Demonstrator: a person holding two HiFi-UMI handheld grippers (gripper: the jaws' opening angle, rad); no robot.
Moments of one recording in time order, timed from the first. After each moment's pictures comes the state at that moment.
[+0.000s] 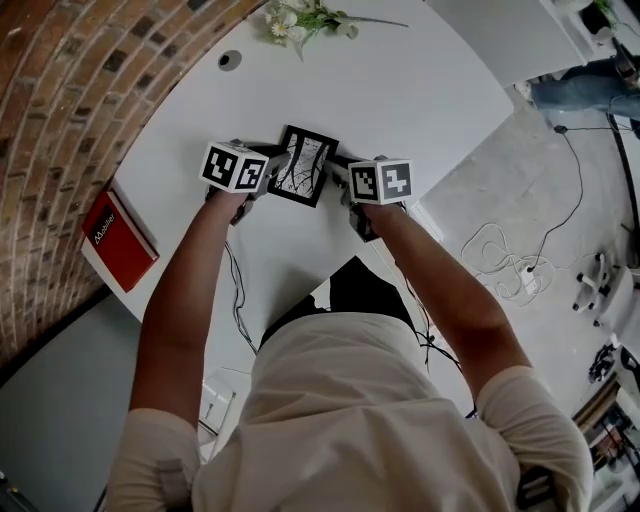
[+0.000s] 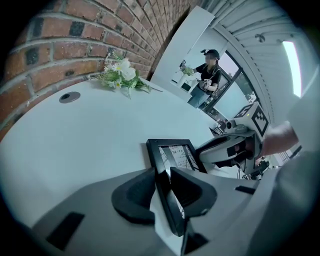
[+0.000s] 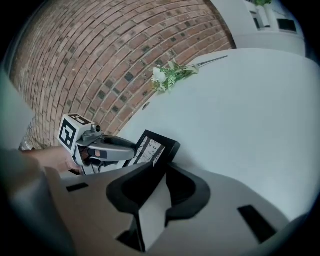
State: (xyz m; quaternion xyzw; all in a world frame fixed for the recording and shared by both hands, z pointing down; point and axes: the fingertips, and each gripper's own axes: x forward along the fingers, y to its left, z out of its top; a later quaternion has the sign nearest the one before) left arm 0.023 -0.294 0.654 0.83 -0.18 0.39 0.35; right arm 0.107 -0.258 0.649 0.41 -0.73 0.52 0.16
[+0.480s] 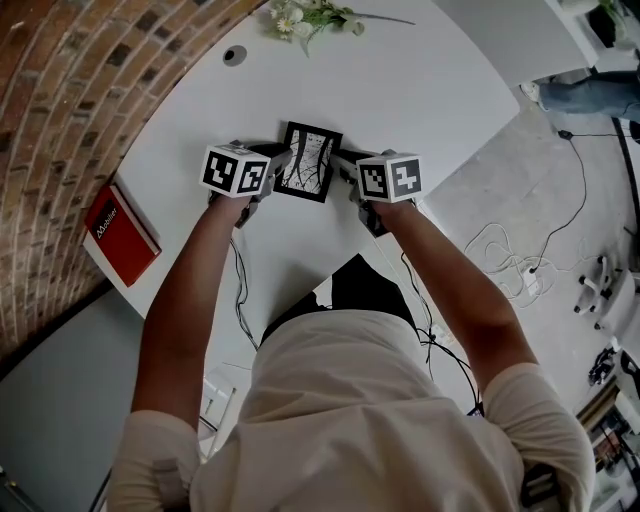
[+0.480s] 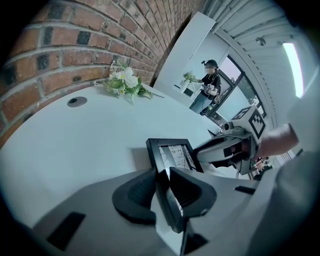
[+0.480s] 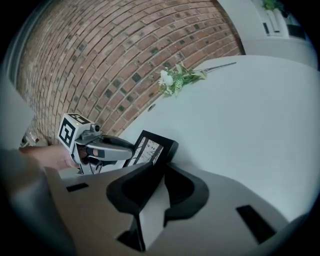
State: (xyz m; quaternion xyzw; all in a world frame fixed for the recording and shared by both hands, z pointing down) left arm 0.021 -0.292 0.638 0.83 -0.21 0.37 0.36; right arm 0.110 -0.263 0.639 0.39 -0.76 0.50 0.16
